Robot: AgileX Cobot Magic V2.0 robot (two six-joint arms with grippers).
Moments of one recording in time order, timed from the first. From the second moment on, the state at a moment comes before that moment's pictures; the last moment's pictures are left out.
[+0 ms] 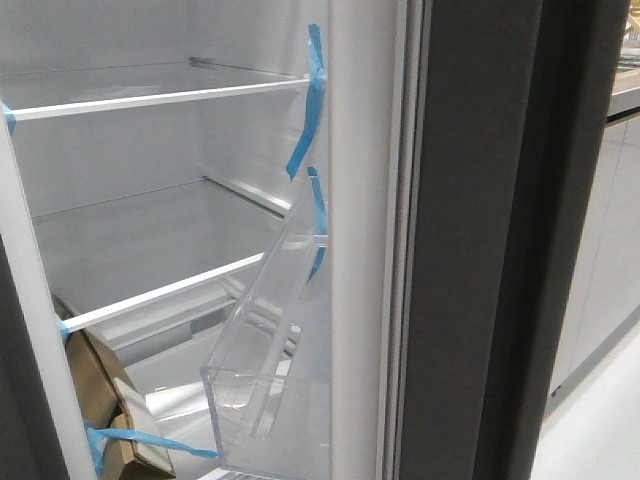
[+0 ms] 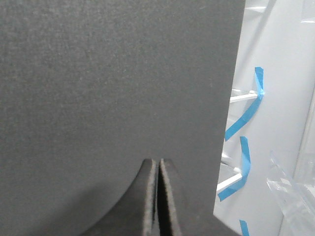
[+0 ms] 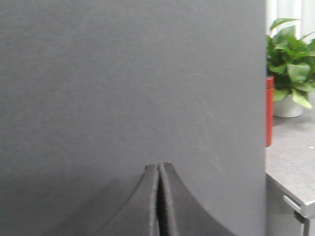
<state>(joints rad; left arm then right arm) -0.02 0.00 0.00 -0.01 -0.02 -0.09 0.40 0.80 -1.02 0.06 0.25 0.04</state>
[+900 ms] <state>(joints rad) -0.02 0.00 0.00 -0.01 -0.02 -0.09 0.63 1.14 -1.27 0.06 0.19 0.04</state>
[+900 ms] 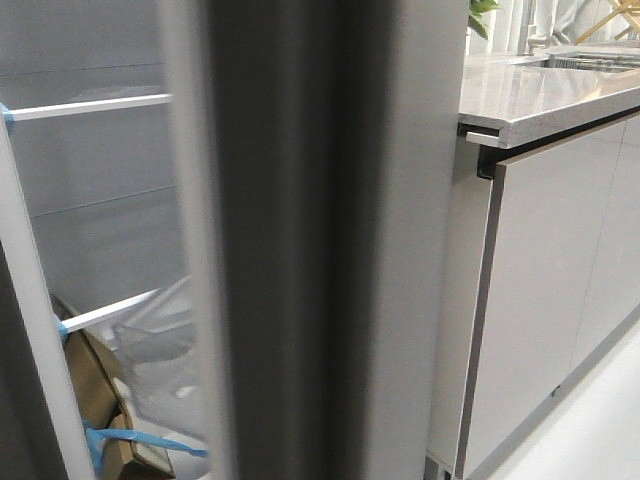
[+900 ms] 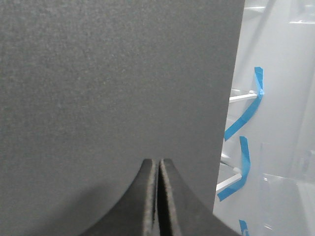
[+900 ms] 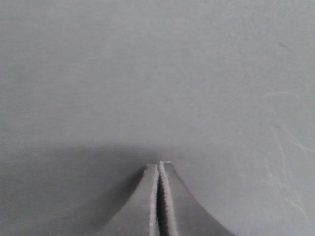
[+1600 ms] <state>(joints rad) -0.02 0.00 0.00 -0.01 -0.02 -0.09 0.66 1.66 -1.60 0.06 -0.12 0.04</state>
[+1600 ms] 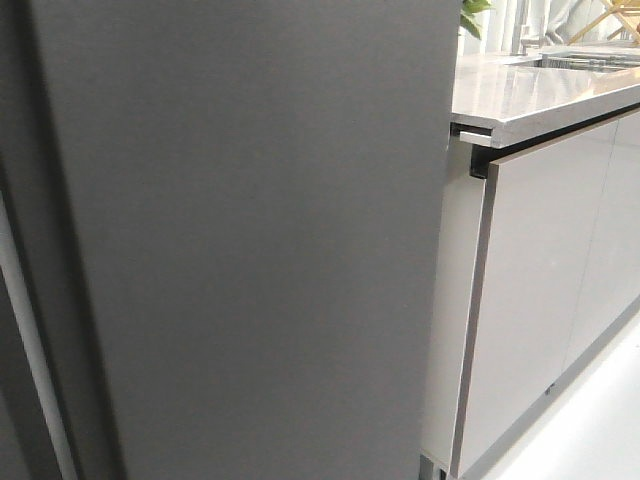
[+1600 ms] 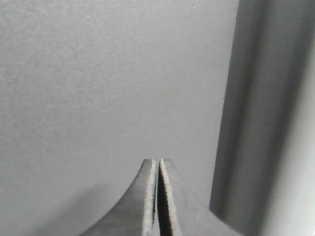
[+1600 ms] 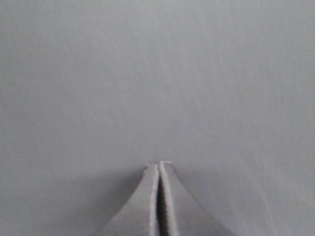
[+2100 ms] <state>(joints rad) -0.02 0.00 0.00 -0.01 -0.02 -0.09 0.61 1.73 -1.63 0.06 -0.09 0.02</state>
